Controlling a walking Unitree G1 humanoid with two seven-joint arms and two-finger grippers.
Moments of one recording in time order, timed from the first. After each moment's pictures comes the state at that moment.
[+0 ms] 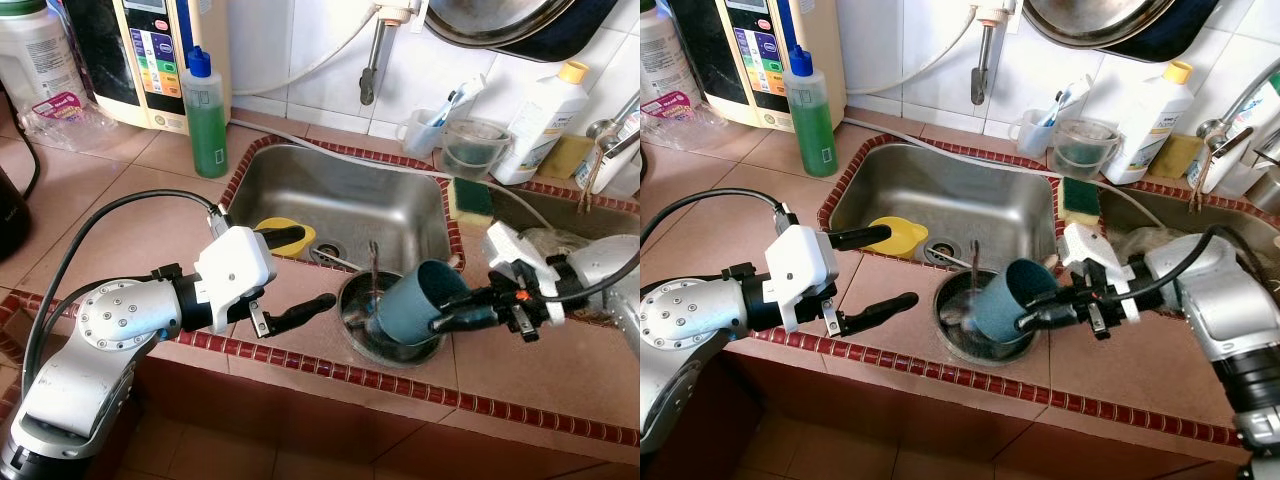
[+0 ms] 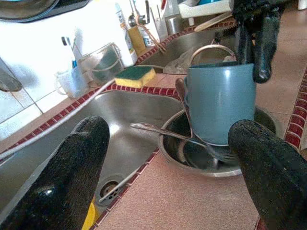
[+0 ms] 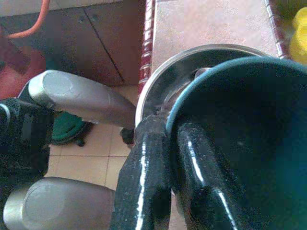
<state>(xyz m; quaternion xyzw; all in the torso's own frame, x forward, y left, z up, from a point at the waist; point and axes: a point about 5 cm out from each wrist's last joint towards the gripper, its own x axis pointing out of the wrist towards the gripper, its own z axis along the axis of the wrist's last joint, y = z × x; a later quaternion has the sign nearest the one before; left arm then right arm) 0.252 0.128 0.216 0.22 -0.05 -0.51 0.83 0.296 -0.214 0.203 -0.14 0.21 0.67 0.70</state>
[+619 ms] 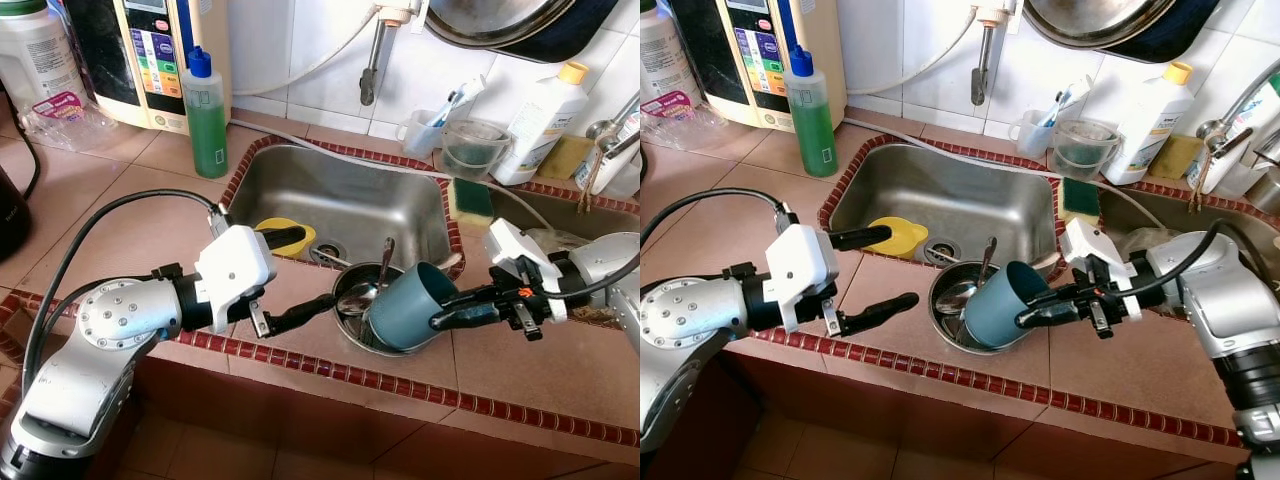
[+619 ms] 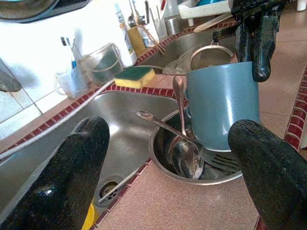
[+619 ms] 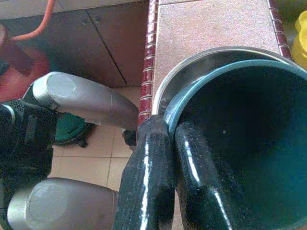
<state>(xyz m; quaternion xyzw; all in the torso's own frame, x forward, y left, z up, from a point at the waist) 0.253 0.128 0.218 0.22 -0.05 -0.51 0.83 0.295 -0.215 0.202 -0.13 0.22 0.67 0.69</state>
